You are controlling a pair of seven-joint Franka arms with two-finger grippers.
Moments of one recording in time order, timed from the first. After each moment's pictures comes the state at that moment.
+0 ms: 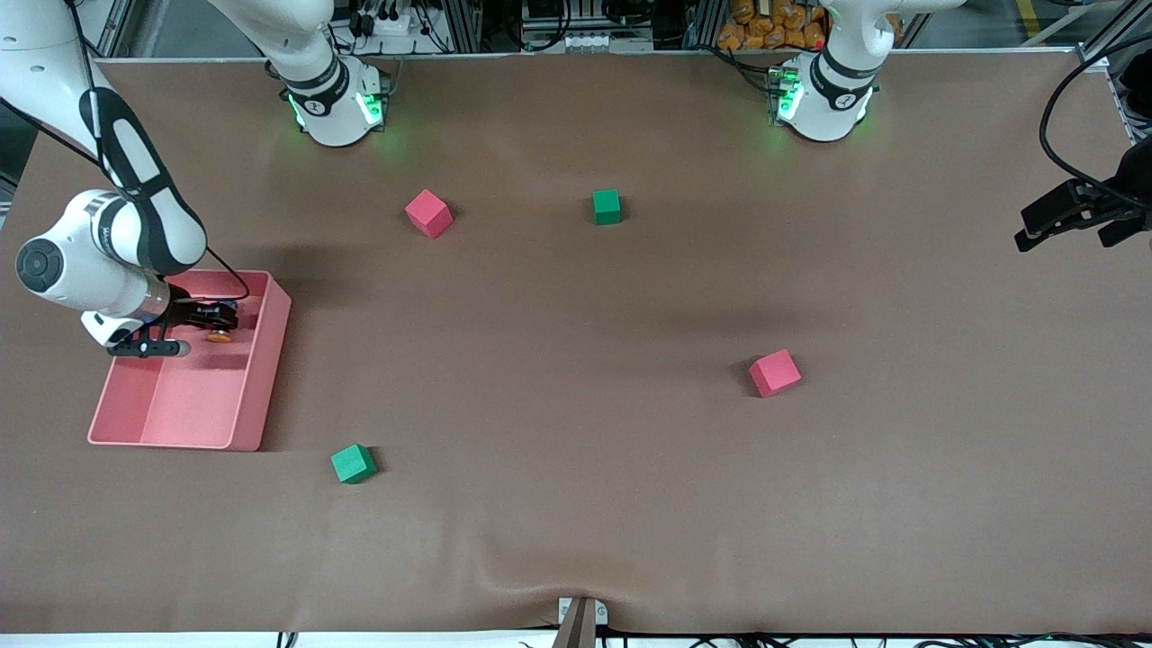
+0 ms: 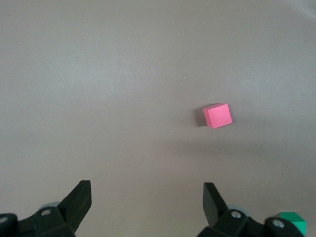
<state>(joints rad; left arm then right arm) -0.02 0.01 0.02 -1.53 -0.01 1.57 -0.06 -0.41 0.39 0.07 -2.23 -0.07 2.49 -0.28</state>
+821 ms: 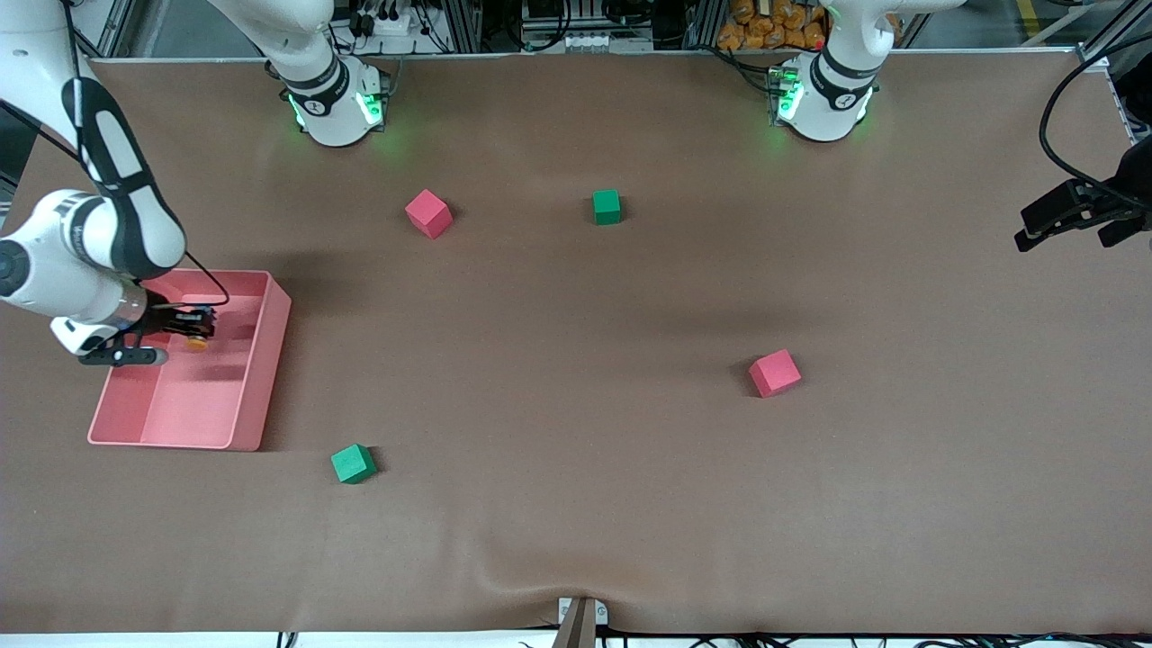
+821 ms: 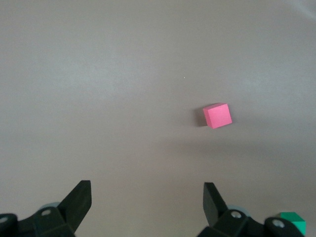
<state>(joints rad) -0.02 0.01 0.02 -1.53 -0.01 1.57 -0.06 -0.41 0.35 0.08 -2.10 -0.08 2.31 -0.28</state>
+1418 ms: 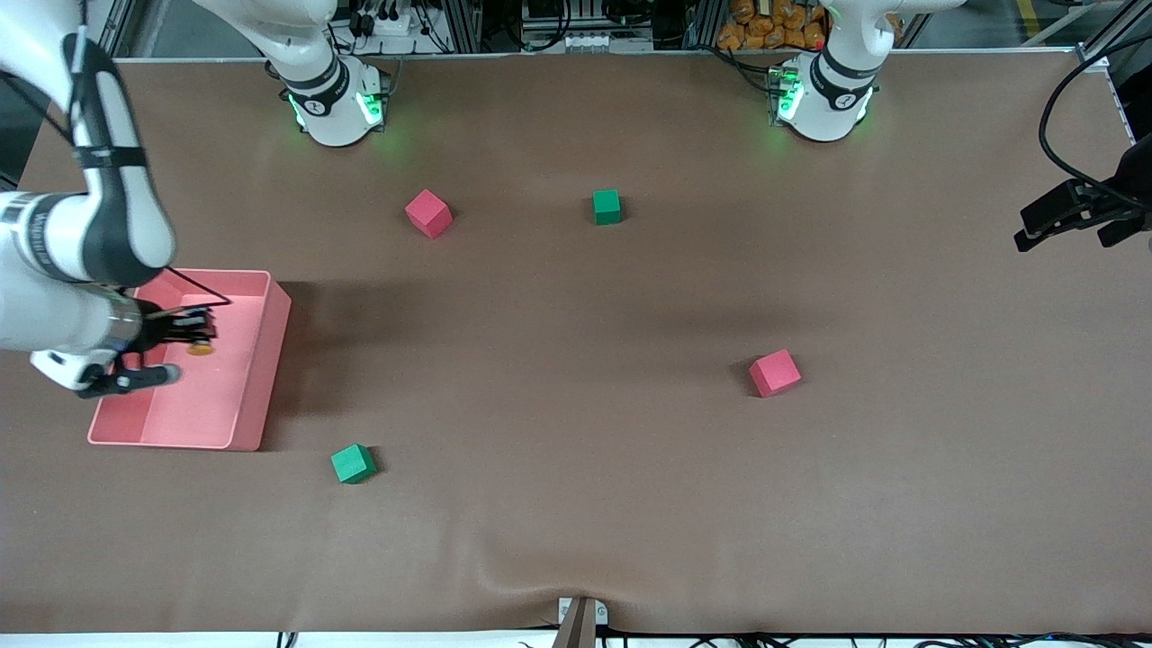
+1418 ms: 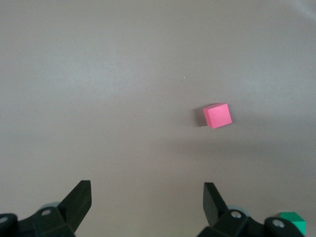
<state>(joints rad) -0.02 0.01 0.02 -1.53 -0.01 1.57 -0.06 -0.14 0.32 0.10 -1.80 -0.08 1.90 -0.28</state>
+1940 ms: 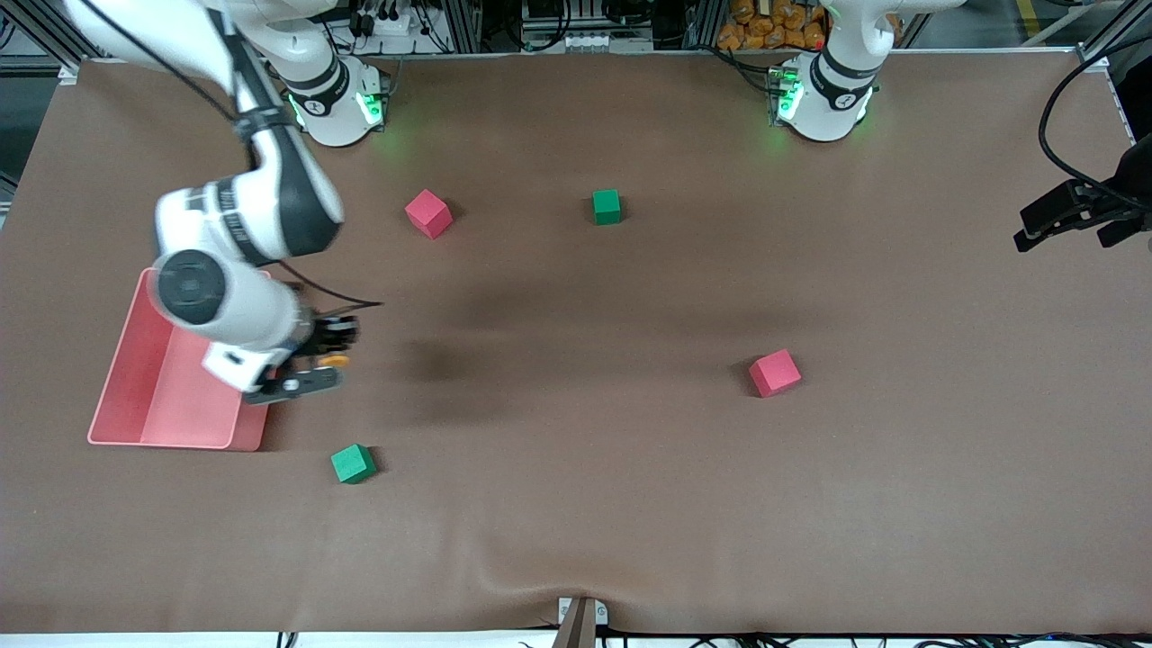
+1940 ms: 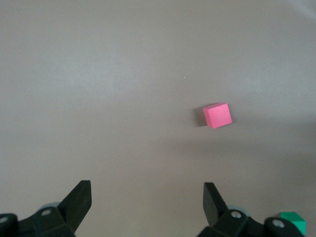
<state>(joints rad) -0.02 0.01 0.02 -1.53 -0.01 1.57 -0.06 0.23 0.39 0.10 -1.67 -0.01 1.91 0.17</state>
